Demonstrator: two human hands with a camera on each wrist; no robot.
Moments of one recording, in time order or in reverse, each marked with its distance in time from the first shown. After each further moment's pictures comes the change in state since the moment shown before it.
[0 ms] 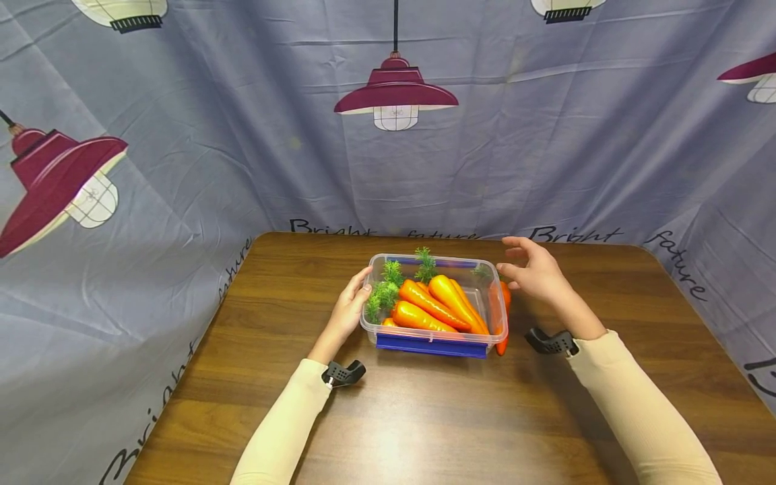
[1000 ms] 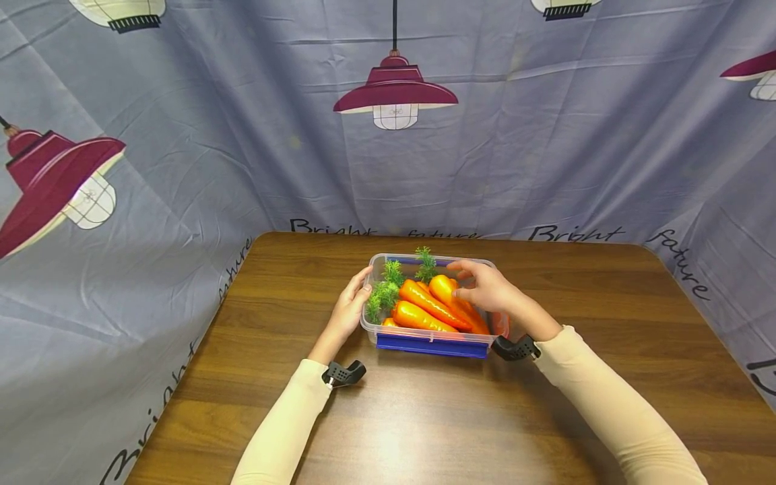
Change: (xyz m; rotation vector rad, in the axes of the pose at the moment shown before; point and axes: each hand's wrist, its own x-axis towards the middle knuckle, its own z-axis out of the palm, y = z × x) left_hand 0.000 0.000 0.000 0.004 0.003 -0.009; right_hand 0.016 -0.018 0.063 -0.156 -0.281 -0.184
